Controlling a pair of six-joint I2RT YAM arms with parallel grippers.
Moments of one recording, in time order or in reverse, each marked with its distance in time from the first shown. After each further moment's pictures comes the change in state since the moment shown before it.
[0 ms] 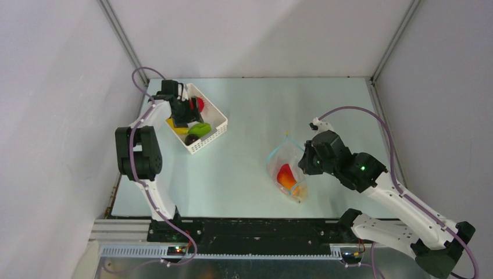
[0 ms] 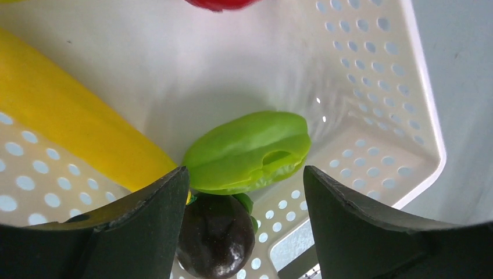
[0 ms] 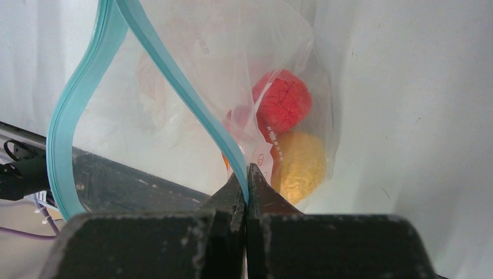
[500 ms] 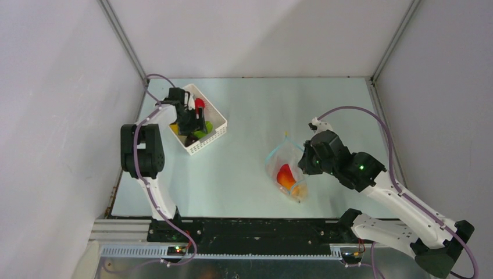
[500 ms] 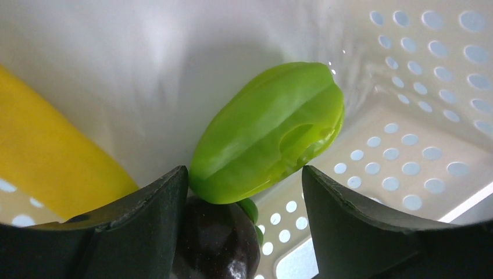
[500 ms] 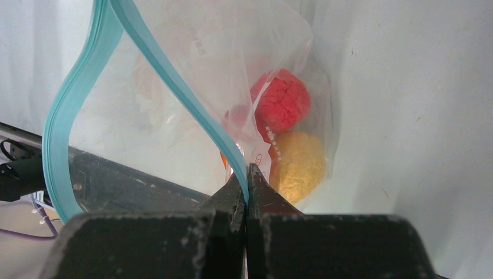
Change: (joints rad) left arm -0.028 0.026 -0.092 0.009 0.032 0.085; right arm 0.000 0.008 0.000 0.001 0.000 -0.003
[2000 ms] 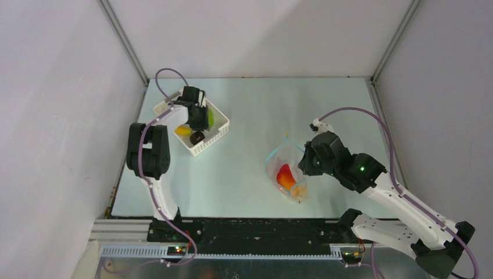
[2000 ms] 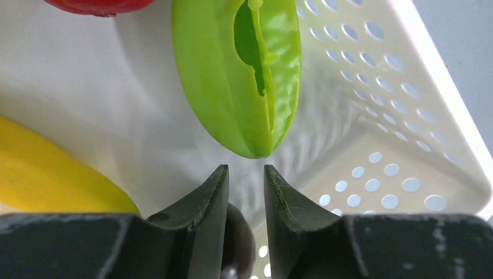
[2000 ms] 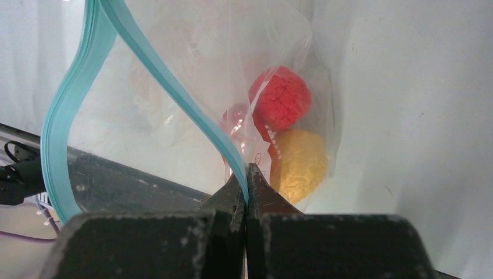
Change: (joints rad) left arm -0.132 0.015 0.005 0.103 -0.163 -0.039; right arm 0.003 -0.009 -0.014 0.001 0.003 0.019
